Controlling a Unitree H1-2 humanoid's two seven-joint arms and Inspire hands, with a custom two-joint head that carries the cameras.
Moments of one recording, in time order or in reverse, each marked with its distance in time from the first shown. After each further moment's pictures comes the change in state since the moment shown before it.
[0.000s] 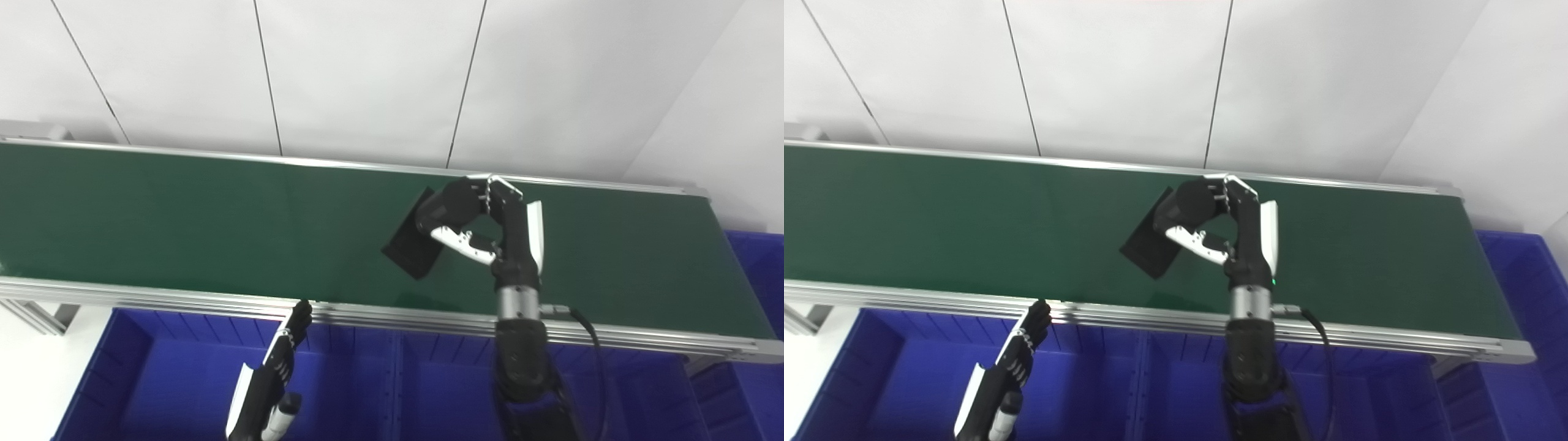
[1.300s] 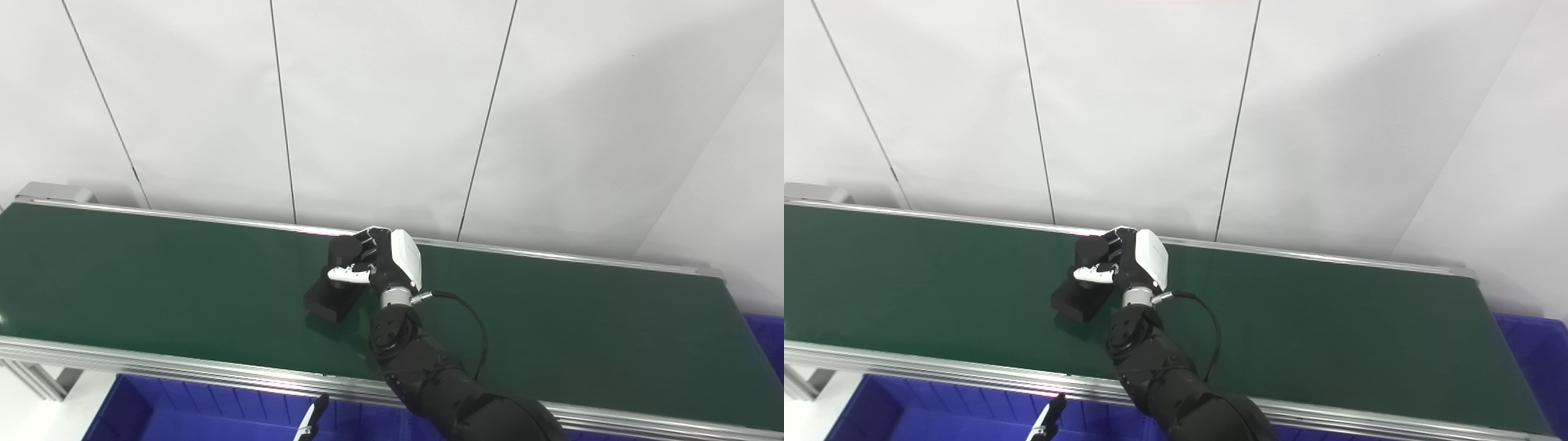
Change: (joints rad) left arm -0.016 0.058 -0.139 0.082 0.151 0.001 0.190; right arm -0.841 0.243 0.109 1.429 -0.055 -0.096 -0.401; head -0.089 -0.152
